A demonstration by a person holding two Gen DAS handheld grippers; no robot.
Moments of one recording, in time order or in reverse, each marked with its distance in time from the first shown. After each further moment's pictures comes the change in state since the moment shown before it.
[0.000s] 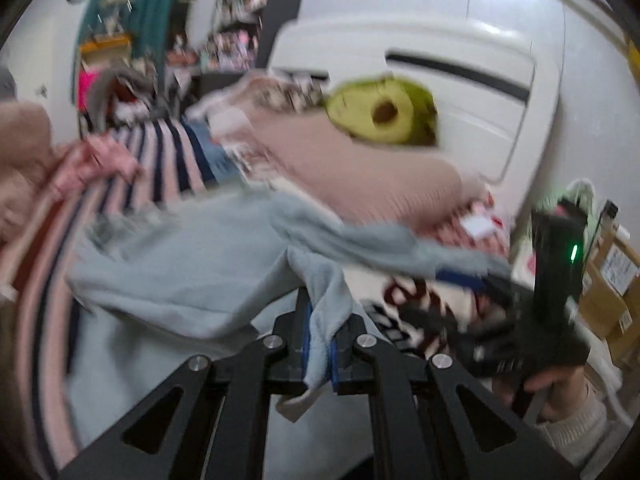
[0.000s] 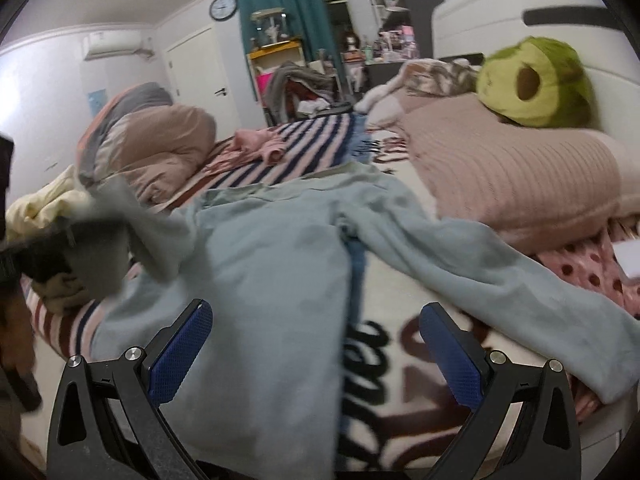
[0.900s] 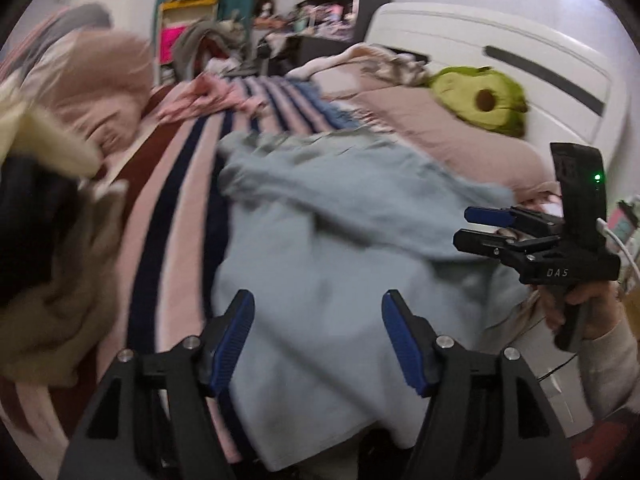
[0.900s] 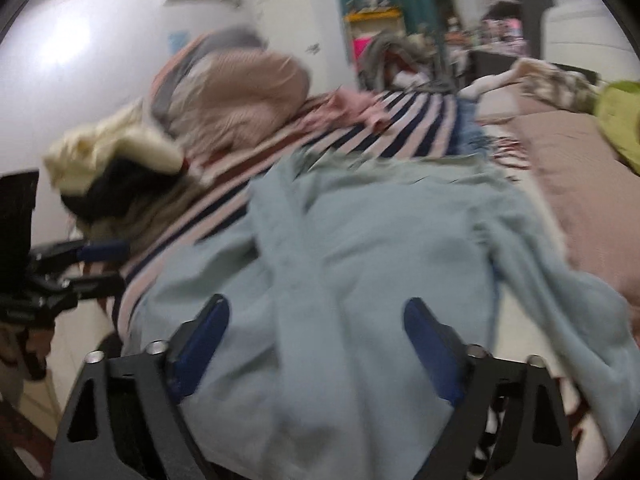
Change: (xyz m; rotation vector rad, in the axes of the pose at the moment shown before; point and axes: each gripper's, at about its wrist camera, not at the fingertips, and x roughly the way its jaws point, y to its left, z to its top) left arm -0.077 0.116 -0.094 -0.176 0.068 0.282; right arm 0.066 0.087 0.014 -0.263 0.166 0.261
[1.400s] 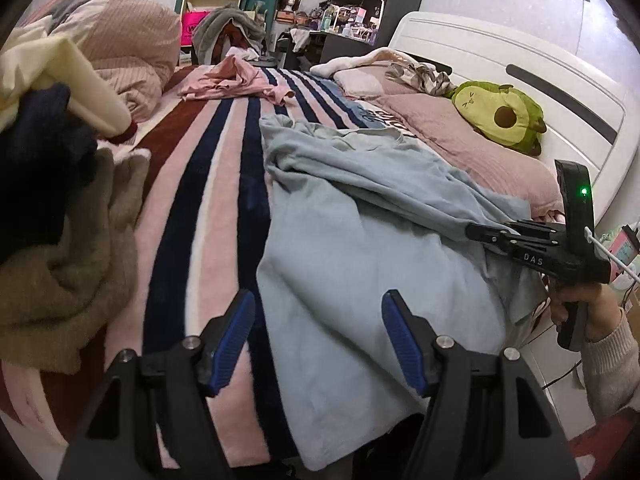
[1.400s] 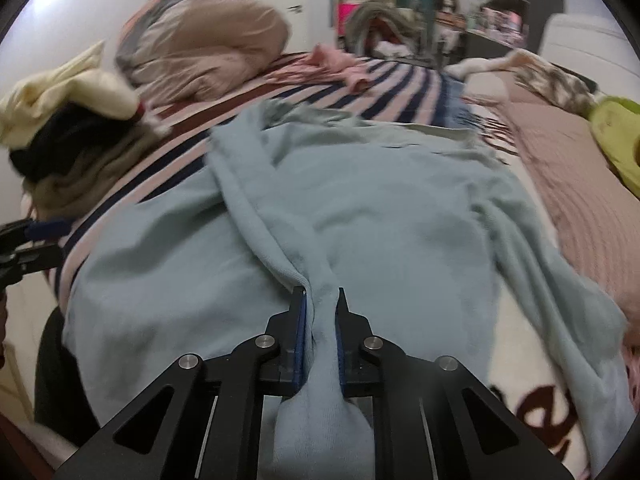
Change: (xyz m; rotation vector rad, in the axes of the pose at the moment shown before) left arm 0.009 0.039 -0.009 -0.081 -0.014 -0.026; right arm 0.035 -0.005 0.001 -0.027 0.124 -0.189
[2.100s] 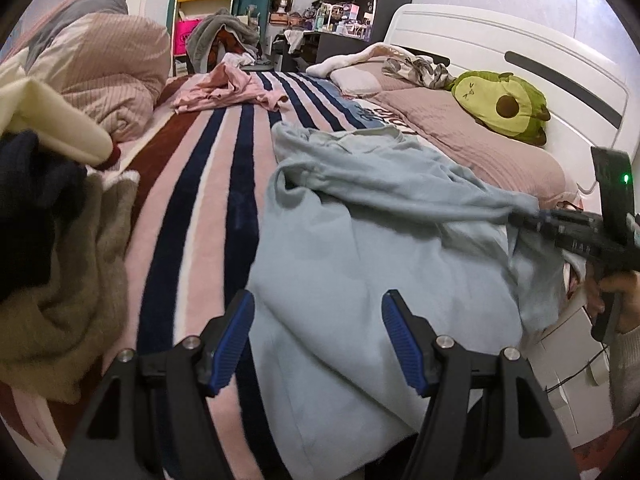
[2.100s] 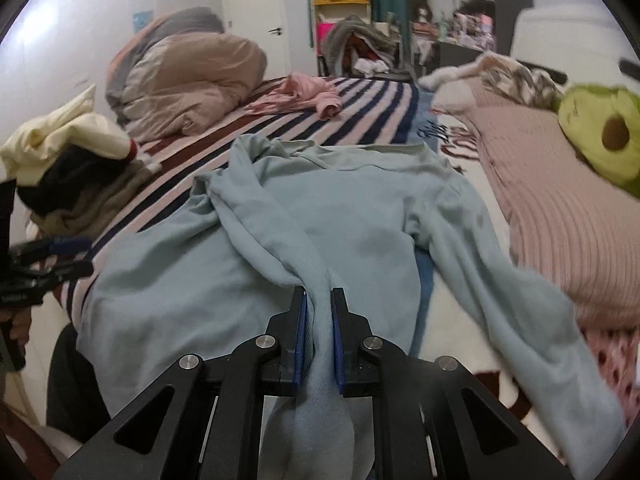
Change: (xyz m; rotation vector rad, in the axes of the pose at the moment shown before) left arm 0.017 -0.015 0.022 0.056 0.001 0.040; right arm -0.045 -0.028 0.001 0.031 -0.056 0.006
